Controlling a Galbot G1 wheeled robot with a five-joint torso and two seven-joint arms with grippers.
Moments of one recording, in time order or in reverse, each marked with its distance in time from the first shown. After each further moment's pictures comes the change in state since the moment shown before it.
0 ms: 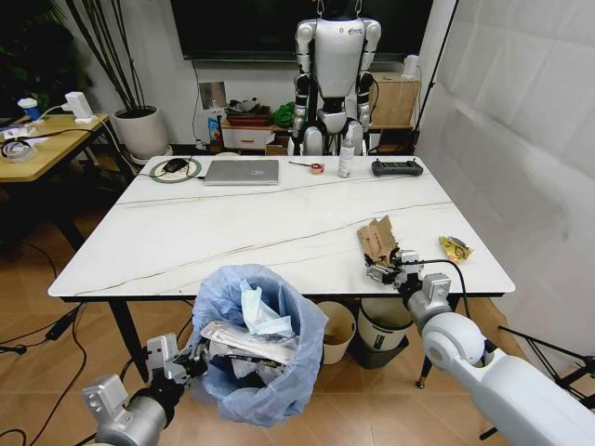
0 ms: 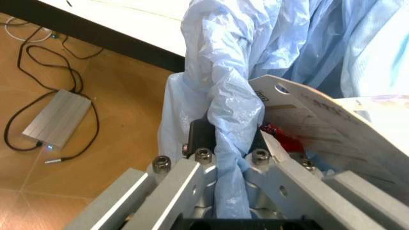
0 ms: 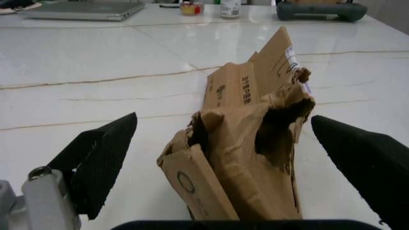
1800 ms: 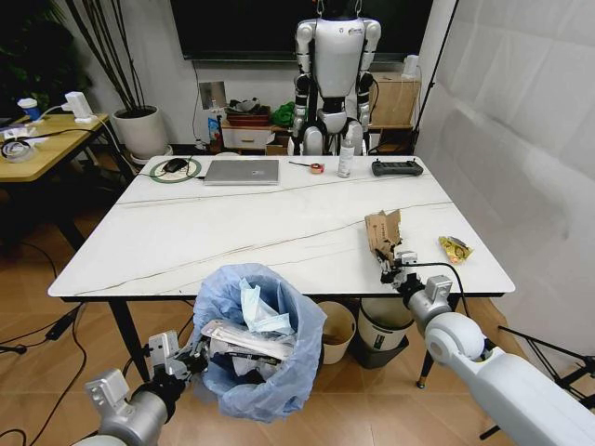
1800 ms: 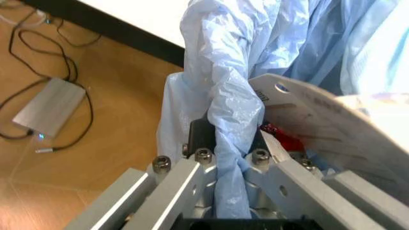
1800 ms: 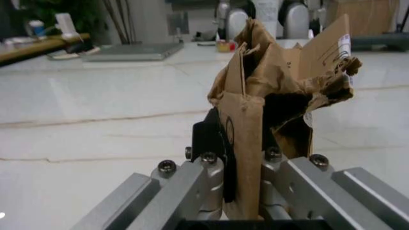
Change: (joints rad) left arm -0.030 0.021 0.005 0.025 -0.089 0.008 -0.023; right arm 0.024 -0.009 0.017 -0.108 0.034 0.208 -0.258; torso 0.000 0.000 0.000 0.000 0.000
